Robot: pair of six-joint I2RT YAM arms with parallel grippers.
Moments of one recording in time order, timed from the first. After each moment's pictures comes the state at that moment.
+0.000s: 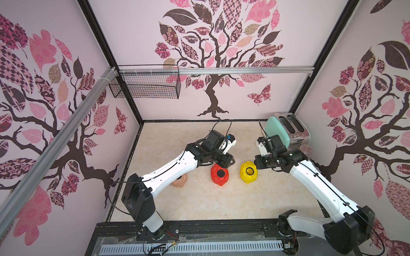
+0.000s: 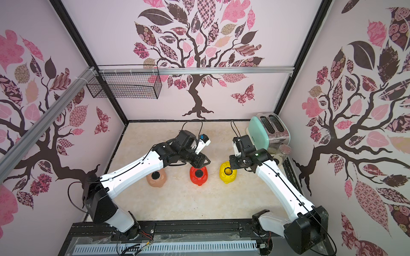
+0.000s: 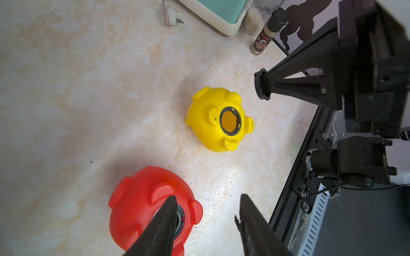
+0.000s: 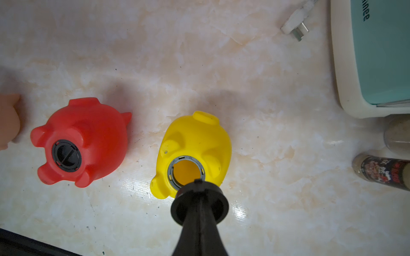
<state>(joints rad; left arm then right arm) -0.80 1.61 1.45 -0.65 0.30 -0.12 0.37 1.19 1.10 -0.92 0.00 0.18</state>
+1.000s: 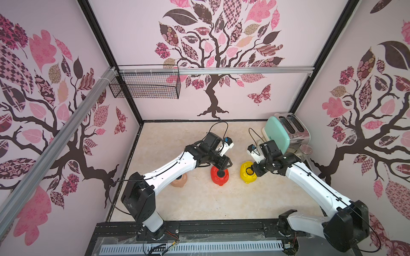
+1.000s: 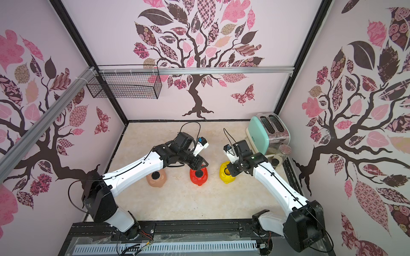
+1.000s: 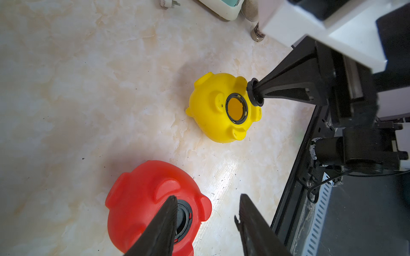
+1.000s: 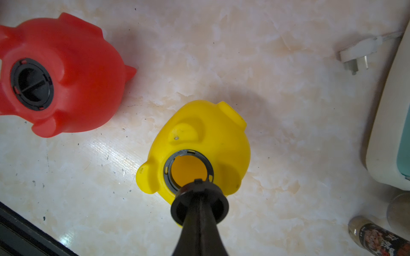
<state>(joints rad) -0.76 1.61 1.36 -0.61 0.38 -0.07 0.37 1.22 0.97 -0.83 -0.09 -0.19</state>
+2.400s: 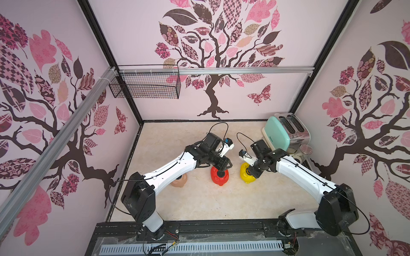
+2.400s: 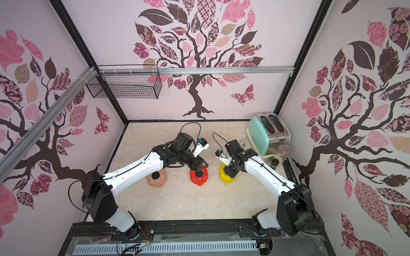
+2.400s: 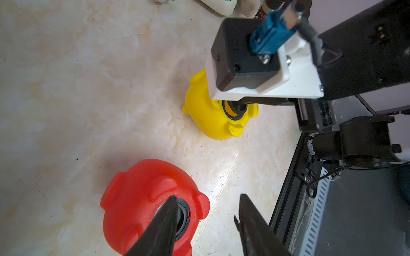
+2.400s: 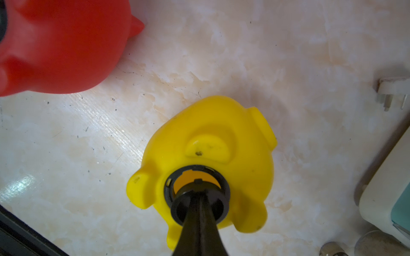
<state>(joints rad) -0.76 1.61 1.35 -0.61 0.40 -0.06 0.44 1.37 1.02 -0.87 -0.03 -0.40</state>
